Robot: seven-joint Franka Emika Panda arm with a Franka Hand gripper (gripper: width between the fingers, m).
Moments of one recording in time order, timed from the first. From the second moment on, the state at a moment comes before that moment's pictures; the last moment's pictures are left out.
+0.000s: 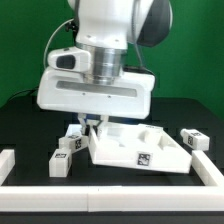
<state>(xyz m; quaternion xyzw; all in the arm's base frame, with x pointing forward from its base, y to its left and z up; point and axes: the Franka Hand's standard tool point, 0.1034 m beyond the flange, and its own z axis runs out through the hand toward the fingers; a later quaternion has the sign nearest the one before) 0.536 -0.052 0.057 1.00 0.05 -0.01 0.07</state>
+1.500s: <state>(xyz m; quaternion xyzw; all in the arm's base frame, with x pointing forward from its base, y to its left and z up) 0.559 -0.019 0.019 1.00 -0.01 0.00 0.08</state>
